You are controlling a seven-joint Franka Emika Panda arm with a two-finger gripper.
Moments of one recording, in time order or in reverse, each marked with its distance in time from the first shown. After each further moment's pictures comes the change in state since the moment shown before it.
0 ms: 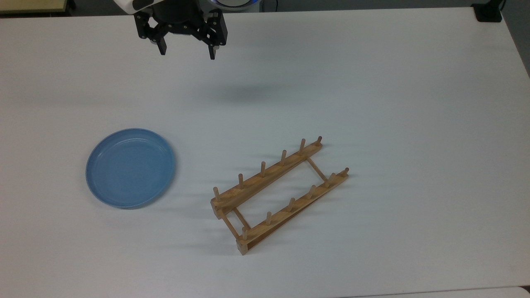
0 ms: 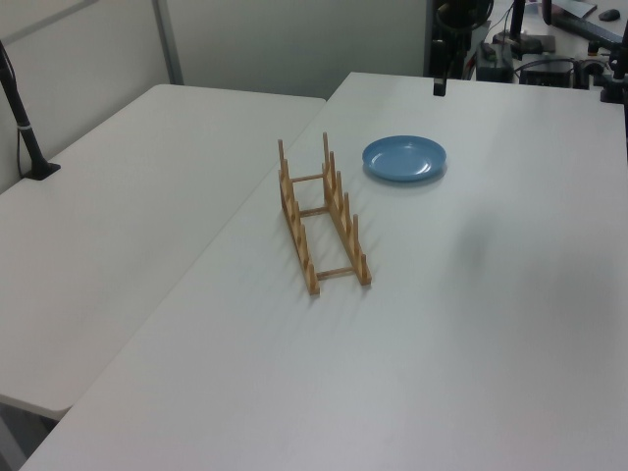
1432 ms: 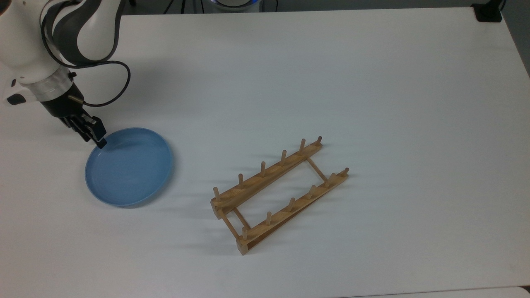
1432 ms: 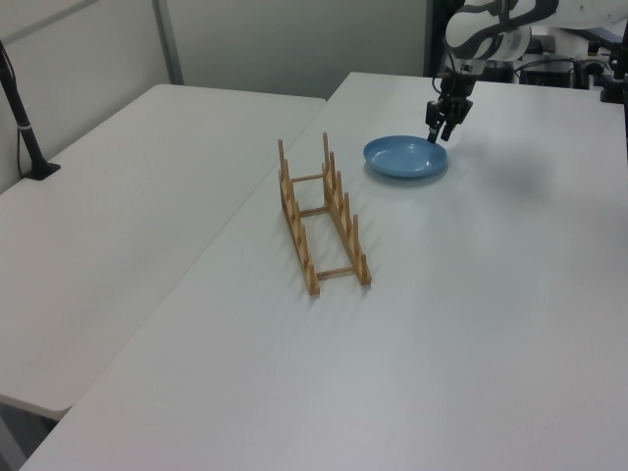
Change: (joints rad) arm -0.305 0.469 -0.156 0.027 0.481 0.481 -0.263
